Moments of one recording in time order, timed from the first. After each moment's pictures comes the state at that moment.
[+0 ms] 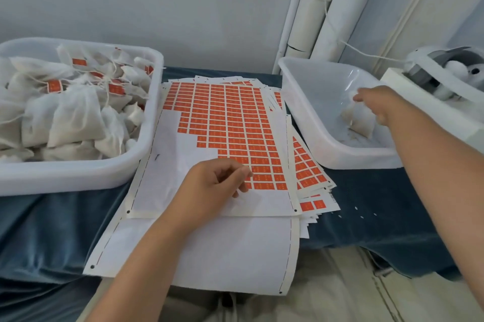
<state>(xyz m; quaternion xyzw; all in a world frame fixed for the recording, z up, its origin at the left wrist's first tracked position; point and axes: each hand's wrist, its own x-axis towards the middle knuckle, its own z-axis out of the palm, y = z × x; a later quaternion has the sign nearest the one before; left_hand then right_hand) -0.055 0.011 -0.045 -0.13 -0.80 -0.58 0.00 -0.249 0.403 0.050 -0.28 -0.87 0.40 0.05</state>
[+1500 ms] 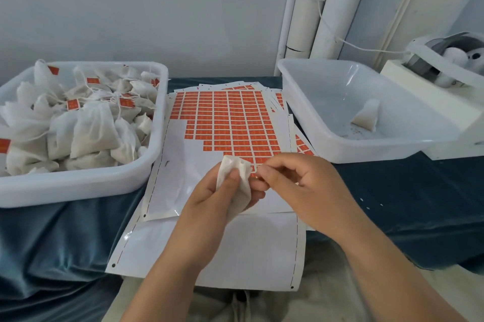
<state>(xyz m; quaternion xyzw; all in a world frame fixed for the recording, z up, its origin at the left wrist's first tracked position) 0.004 0.016 -0.023 -0.07 -0.66 -0.75 -0.05 -0.002 0.202 0.027 0.15 -0.89 0.43 0.06</state>
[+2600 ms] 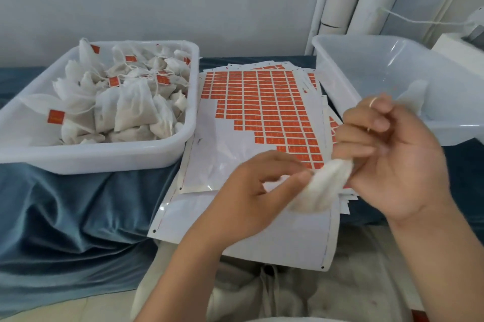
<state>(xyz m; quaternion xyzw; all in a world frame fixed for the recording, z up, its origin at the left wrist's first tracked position) 0.006 0.008 -0.014 -0.25 -0.81 -0.53 0.00 -0.017 0.223 0.039 0.16 -0.26 0.92 -0.23</state>
